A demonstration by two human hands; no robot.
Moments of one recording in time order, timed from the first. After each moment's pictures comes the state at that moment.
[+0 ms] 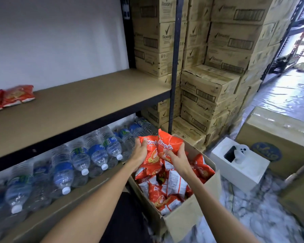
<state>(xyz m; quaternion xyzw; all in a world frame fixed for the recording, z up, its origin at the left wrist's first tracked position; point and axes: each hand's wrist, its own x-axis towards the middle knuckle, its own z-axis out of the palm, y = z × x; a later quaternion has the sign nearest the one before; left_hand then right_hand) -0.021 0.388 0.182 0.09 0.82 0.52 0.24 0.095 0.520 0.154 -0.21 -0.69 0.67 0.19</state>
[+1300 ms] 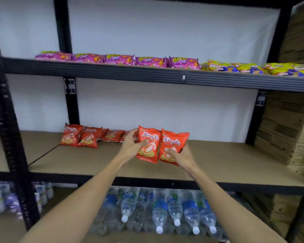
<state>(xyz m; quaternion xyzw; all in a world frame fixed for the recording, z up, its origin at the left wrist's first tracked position) -0.096 -0.042 0.413 0.05 0.76 0.63 -0.14 -0.102 0.182 0.388 0.12 -0.77 0.62 0.10</state>
